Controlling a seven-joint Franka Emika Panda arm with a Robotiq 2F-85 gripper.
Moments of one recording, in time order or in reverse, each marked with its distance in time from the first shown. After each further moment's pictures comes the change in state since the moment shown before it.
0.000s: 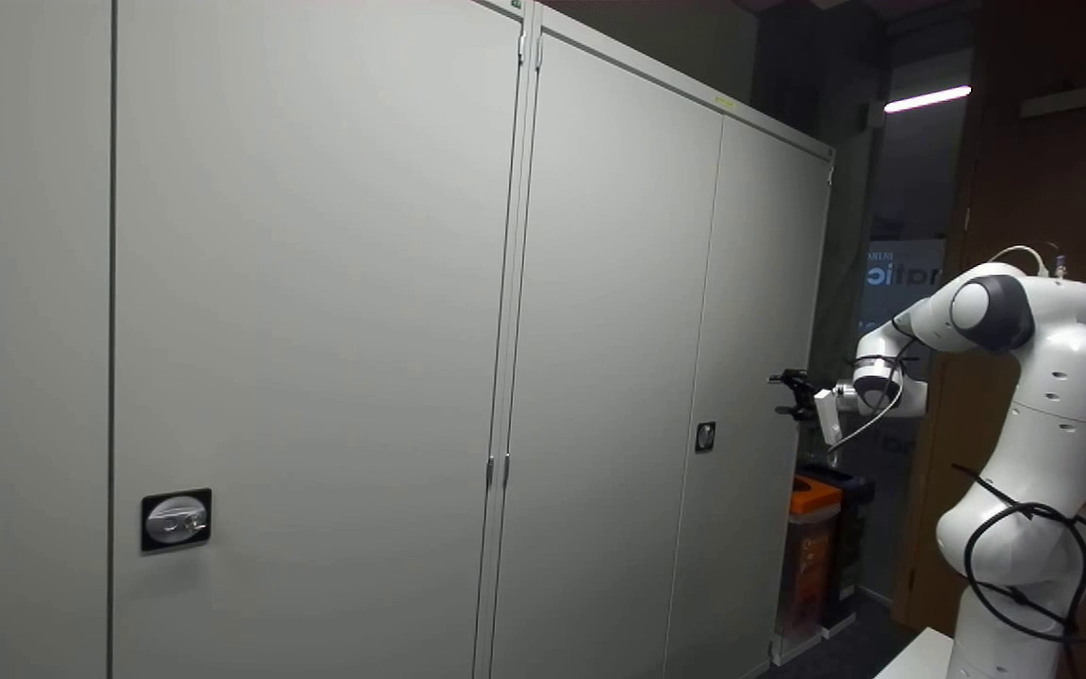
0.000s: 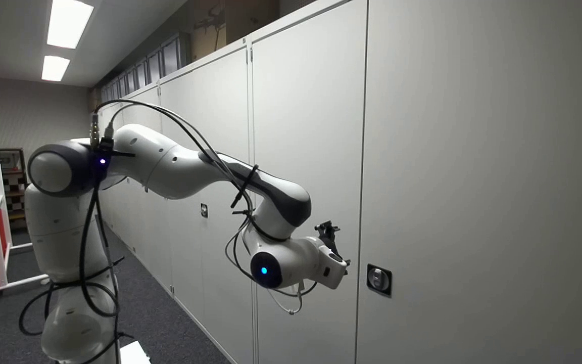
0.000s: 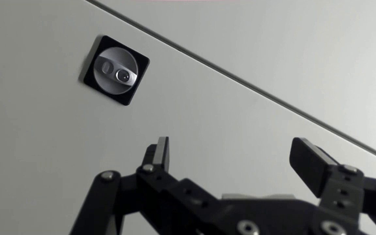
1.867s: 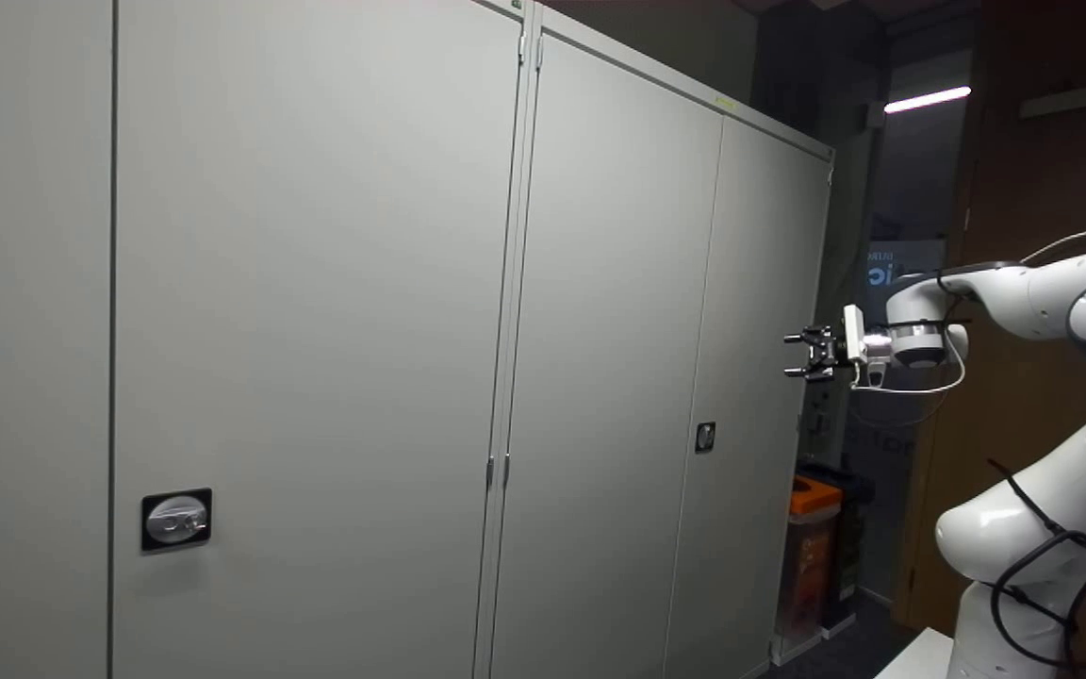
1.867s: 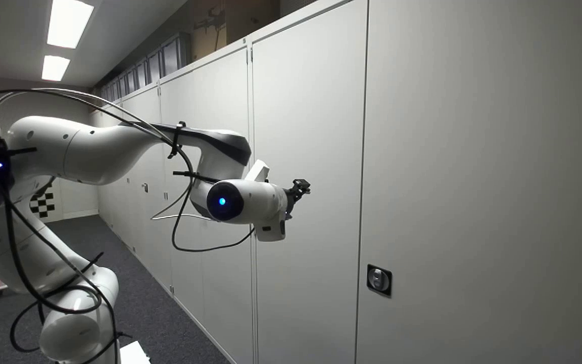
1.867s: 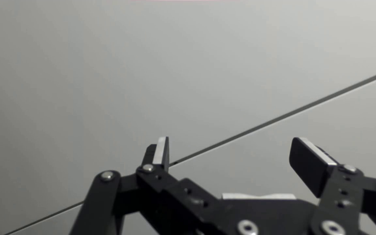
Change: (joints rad) arm -0.019 -0.440 0.080 -0.142 -0.462 0.003 1.463
